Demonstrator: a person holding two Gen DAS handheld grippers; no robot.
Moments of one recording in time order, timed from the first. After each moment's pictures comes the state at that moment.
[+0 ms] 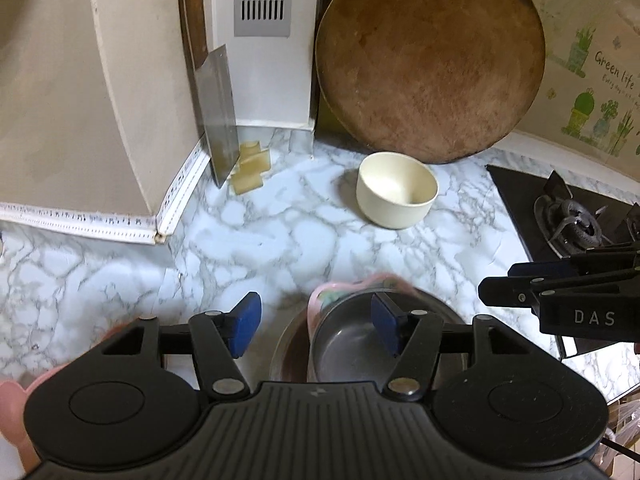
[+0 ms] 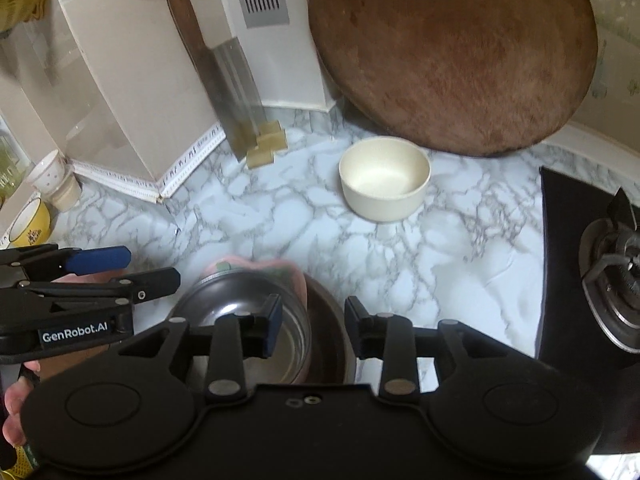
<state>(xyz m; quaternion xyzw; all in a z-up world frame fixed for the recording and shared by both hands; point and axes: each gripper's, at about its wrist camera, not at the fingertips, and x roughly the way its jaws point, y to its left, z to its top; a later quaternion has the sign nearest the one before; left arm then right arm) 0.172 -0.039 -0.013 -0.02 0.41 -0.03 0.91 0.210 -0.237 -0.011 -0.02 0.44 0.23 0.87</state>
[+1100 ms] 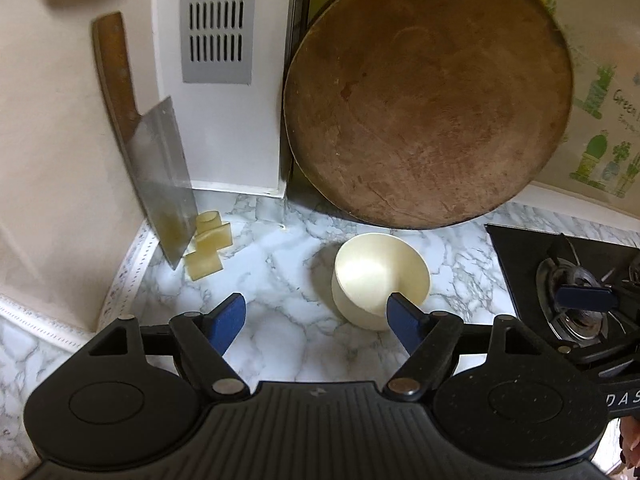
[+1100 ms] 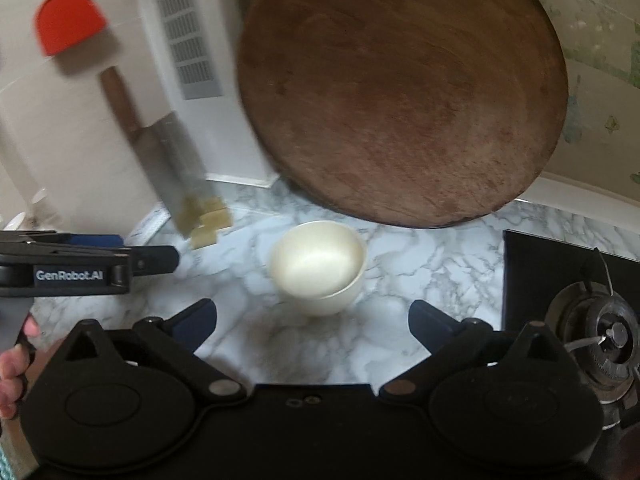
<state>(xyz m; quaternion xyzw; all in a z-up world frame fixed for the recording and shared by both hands) 0.298 -0.070 0.000 -0.04 0.40 -0.05 0.91 0.292 -0.281 -0.001 0.00 0.39 0.19 0.90</state>
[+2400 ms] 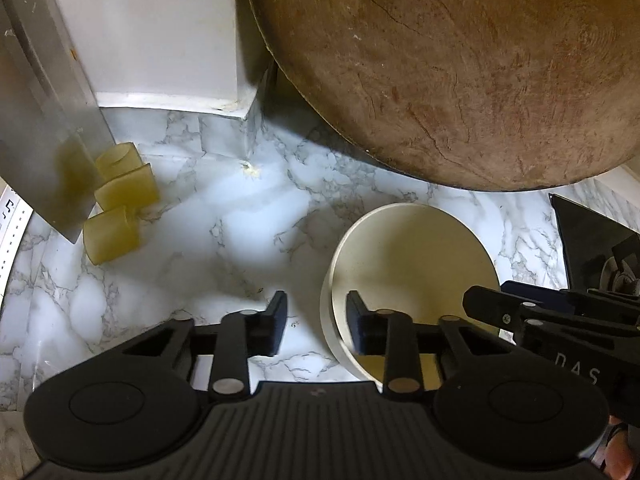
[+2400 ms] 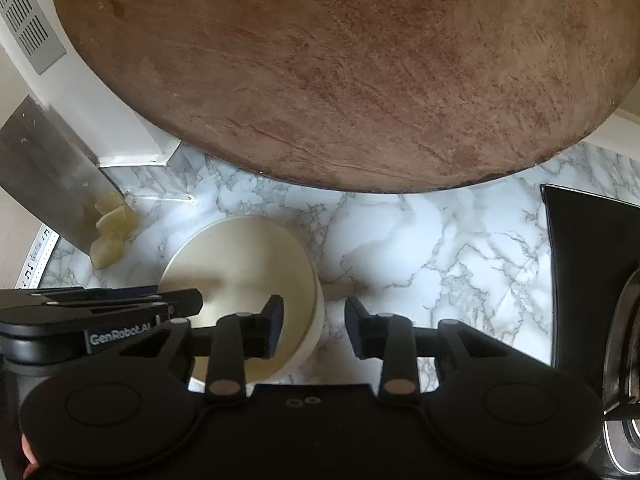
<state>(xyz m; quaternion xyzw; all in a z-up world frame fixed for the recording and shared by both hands) 0.429 -0.101 -0.111 -0.07 0.53 -0.04 0.85 0.434 -0.258 -0.089 0.04 0.50 0.14 0.85</state>
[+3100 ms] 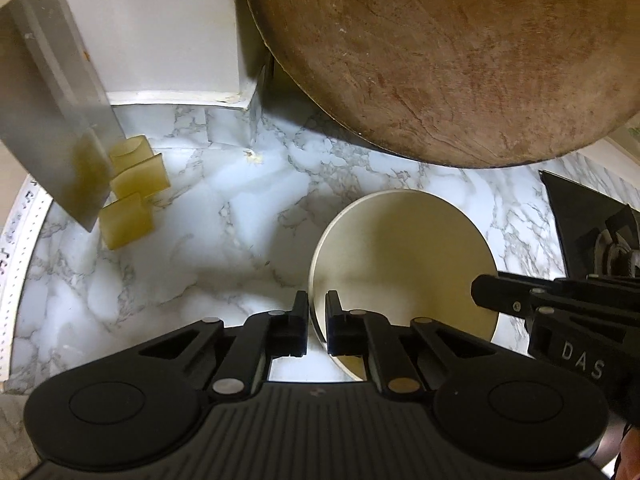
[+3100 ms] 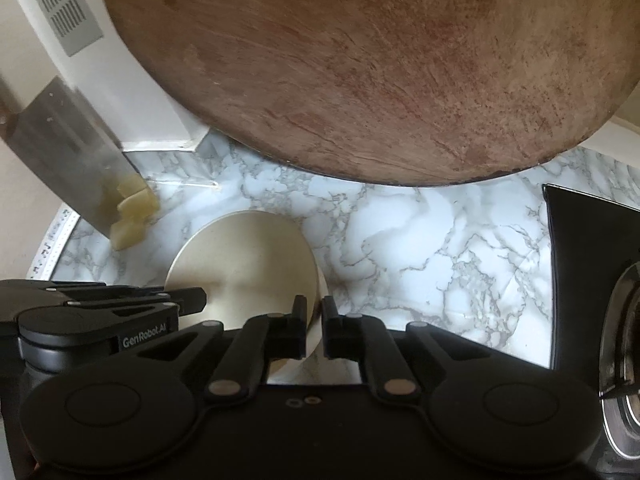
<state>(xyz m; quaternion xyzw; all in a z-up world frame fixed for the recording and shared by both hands) 0.402 -0.100 -0.099 -0.05 0.52 -0.05 0.85 0.409 -0.245 -0.074 0.03 0.50 0.15 0.85</state>
